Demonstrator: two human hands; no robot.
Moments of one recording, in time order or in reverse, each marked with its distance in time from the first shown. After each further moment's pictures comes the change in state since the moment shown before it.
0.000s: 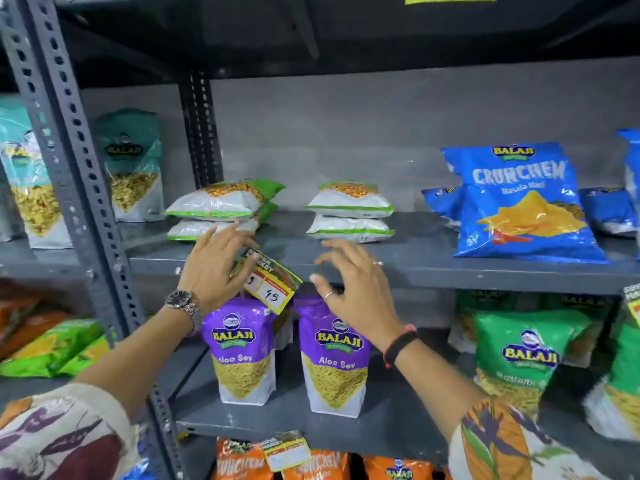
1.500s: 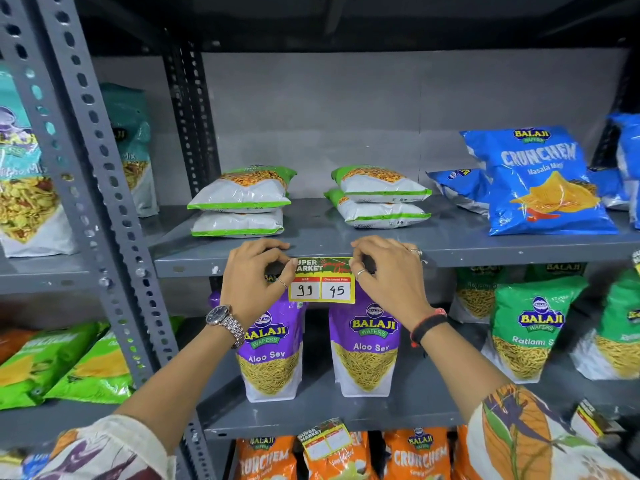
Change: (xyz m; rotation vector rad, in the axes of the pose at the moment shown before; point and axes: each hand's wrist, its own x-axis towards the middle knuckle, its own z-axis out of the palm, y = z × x) left_hand -0.016 -0.031 0.021 -0.428 0.110 -0.036; right_hand 0.018 -0.032 0.040 -0.309 -0.009 0.242
